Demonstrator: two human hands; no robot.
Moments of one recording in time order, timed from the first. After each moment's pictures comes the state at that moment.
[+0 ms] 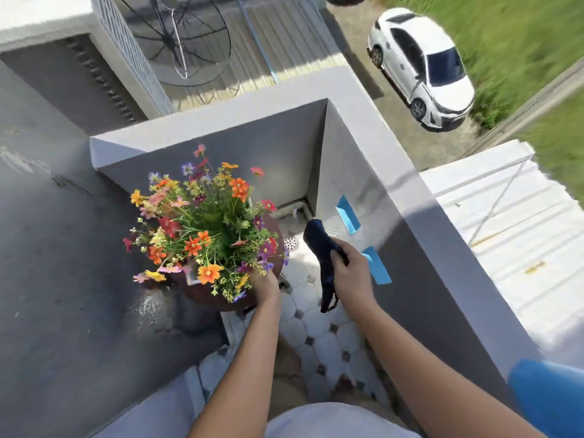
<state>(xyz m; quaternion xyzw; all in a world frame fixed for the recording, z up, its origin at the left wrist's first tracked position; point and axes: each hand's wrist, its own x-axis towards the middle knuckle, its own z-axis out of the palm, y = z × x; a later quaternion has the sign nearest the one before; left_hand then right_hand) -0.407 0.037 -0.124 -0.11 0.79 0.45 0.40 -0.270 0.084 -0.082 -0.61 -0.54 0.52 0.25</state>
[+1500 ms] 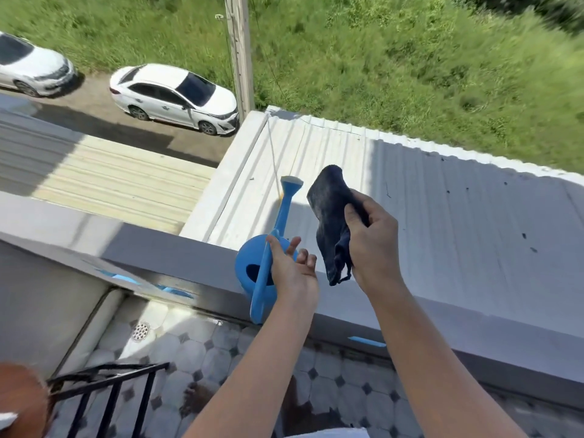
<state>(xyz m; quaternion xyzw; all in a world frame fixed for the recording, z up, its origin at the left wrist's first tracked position) 0.135 -0.039 0.043 -0.04 0.47 0.40 0.79 0.218 -0.084 0.107 -0.72 -0.25 0.24 0.60</state>
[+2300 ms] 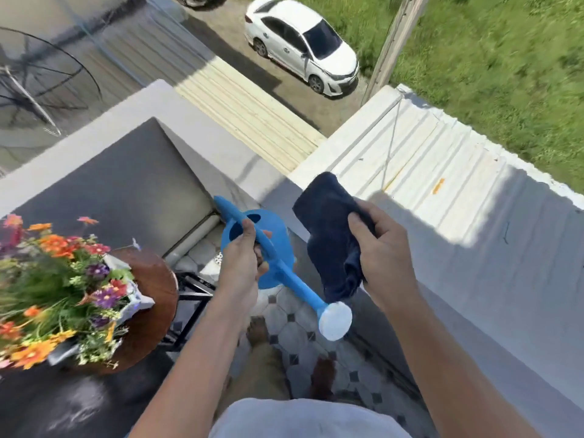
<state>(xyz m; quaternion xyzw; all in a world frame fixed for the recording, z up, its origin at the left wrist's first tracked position) -0.199 0.094 0.001 0.18 0.64 0.42 0.62 -0.012 0.070 0.065 -0.65 -0.38 0.46 0.47</state>
